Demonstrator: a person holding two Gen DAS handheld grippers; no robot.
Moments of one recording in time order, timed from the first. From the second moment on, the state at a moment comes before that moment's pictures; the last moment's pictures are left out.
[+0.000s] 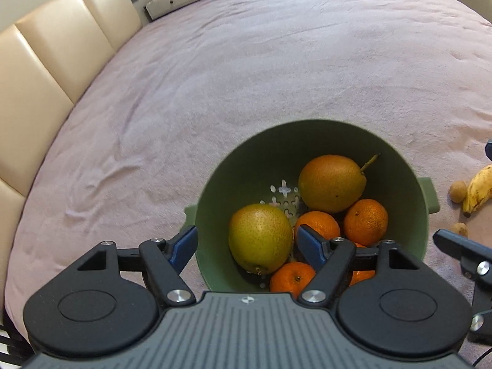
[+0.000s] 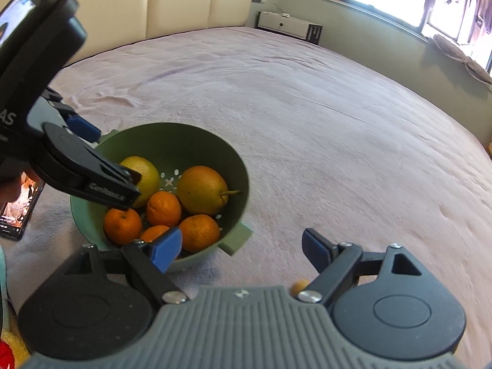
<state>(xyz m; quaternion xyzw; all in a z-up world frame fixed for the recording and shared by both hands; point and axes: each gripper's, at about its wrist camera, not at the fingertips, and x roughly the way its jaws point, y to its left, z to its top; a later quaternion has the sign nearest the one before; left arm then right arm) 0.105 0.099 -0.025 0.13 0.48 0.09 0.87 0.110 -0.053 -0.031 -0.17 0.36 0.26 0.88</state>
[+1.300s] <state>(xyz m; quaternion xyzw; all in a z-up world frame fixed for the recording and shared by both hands) 0.040 -0.032 -0.032 0.06 0.40 -0.18 0.89 0.047 -0.226 -0.048 -0.05 0.43 0.02 0.90</state>
